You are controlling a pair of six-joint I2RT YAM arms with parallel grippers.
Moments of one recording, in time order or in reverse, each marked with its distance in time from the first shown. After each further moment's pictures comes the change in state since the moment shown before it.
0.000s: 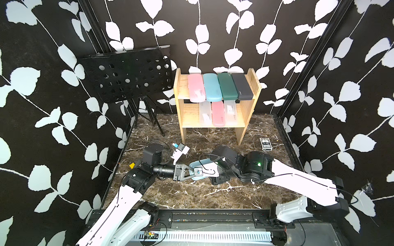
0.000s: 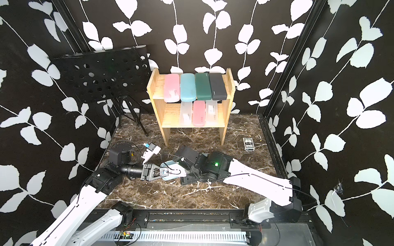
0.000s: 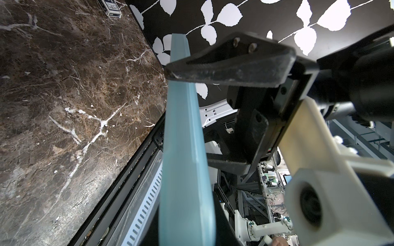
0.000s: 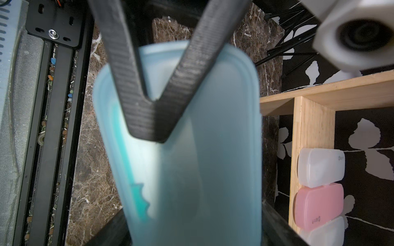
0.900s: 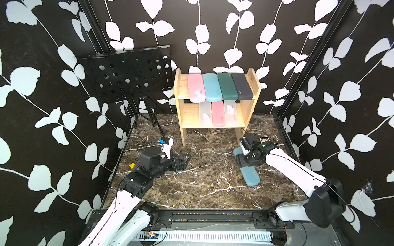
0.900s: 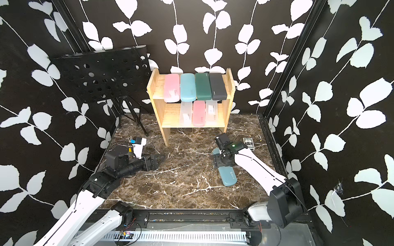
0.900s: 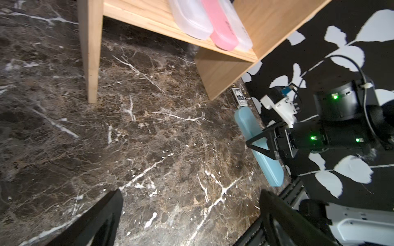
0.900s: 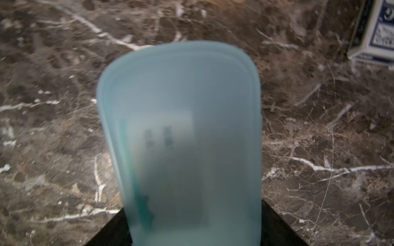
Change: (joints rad) left arm 0.005 -0.054 -0.050 0.020 -0.829 0.095; right arm -0.771 -0.035 -0.510 0.080 -0.139 1.003
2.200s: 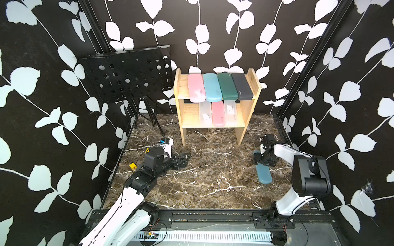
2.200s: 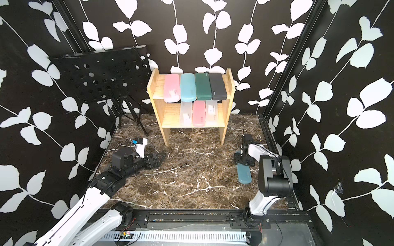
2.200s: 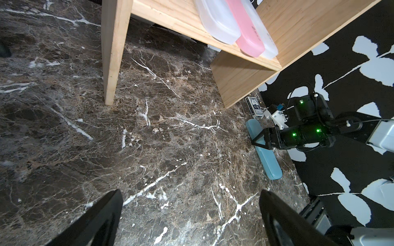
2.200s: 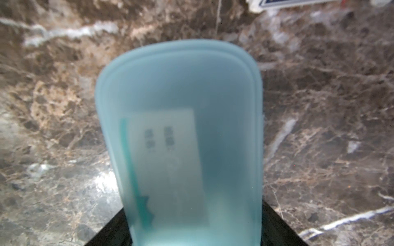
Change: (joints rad) left arm 0.000 0.027 -0.075 0.112 -0.064 -0.027; right arm -0.476 0.303 -0.097 0.289 -0.061 -0.275
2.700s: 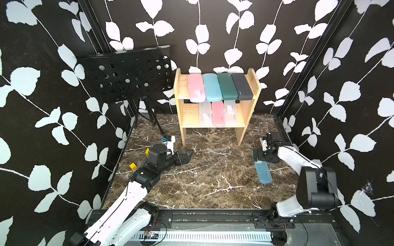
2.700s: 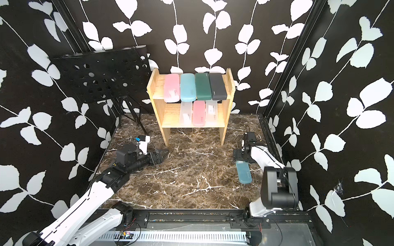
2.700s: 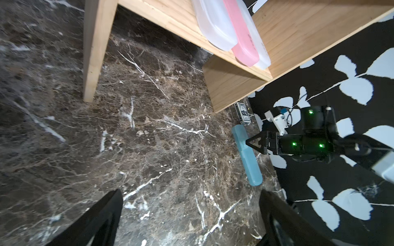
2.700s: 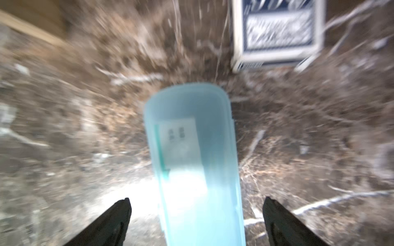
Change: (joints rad) left arm 0.000 0.118 0.005 0.138 0.065 -0.134; right arm 0.009 -0.217 -0.014 0.009 -0.016 -0.005
